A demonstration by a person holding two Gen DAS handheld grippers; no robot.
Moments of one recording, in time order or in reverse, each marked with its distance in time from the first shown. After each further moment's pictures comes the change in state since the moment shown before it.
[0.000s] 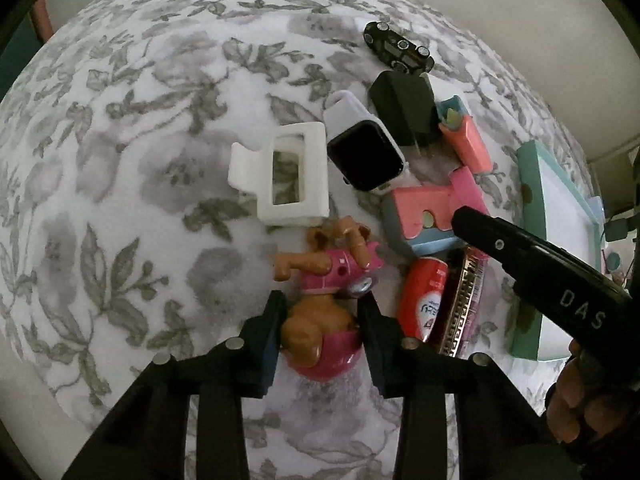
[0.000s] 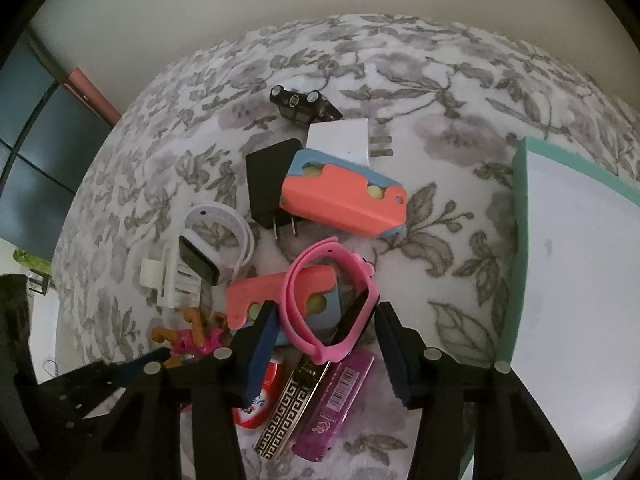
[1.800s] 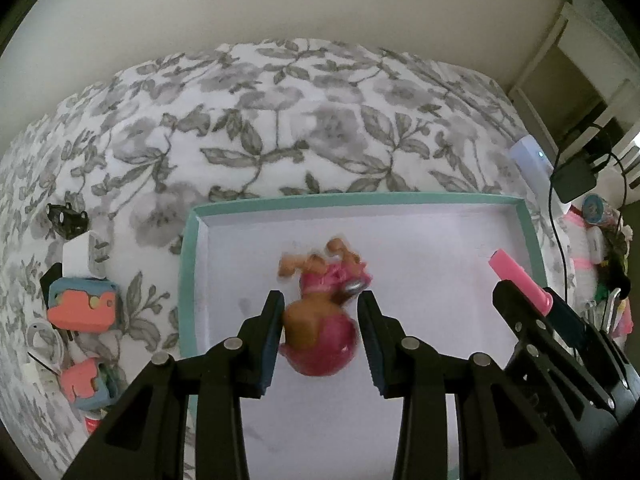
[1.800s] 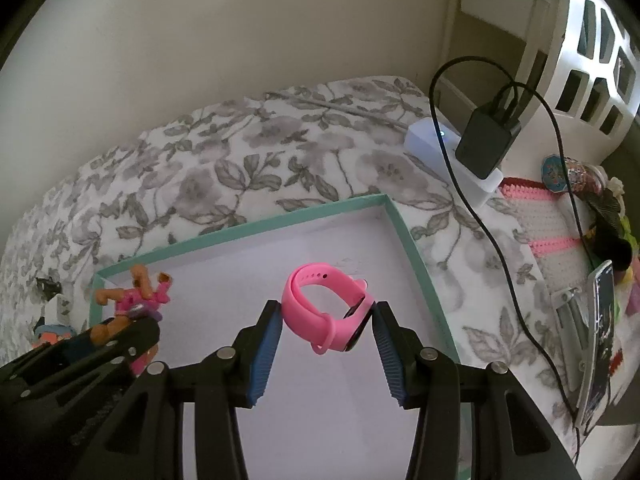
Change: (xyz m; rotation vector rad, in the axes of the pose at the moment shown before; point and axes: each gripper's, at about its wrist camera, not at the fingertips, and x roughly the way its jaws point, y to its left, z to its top) left arm 0.032 -0.306 0.044 0.377 -0.074 0.018; right arm -0.127 -0.252 -0.019 0.416 -0.226 -0.438
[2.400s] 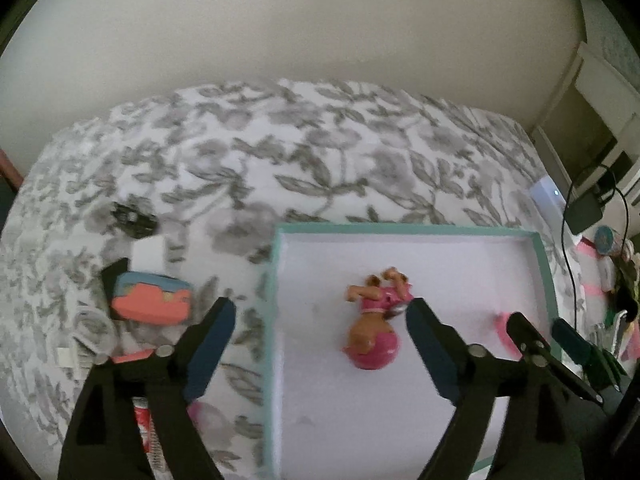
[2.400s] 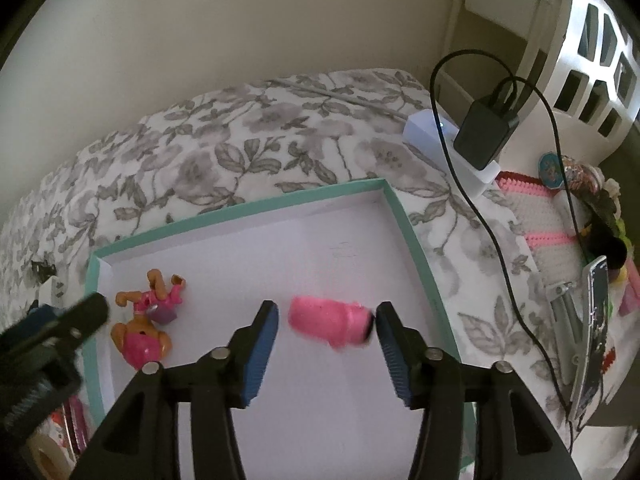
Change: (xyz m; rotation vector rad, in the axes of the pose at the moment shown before) left arm -0.049 0.036 -0.014 -0.071 -0.144 0.100; right arm -0.006 0.003 -0.011 -0.035 0.014 -0.028
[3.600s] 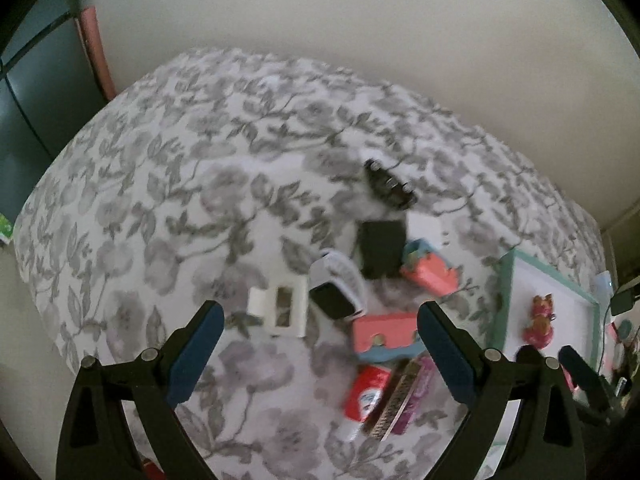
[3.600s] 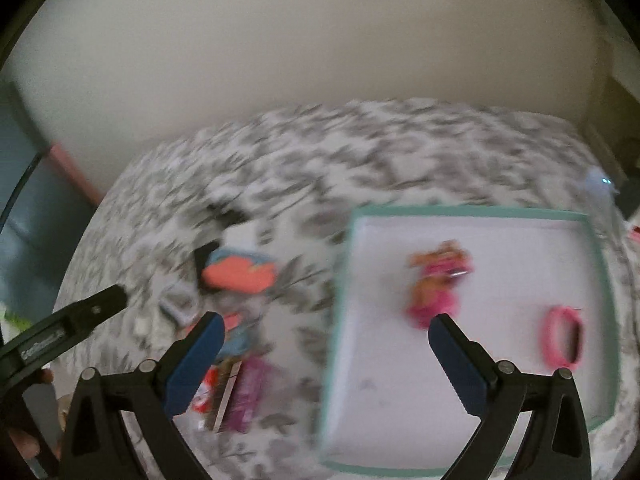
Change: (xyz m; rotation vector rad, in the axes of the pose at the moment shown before) left arm -0.049 0.233 -0.069 -0.375 -0.002 0.124; right arm -0.060 0.178 -0.054 -0.261 -0.017 0.422
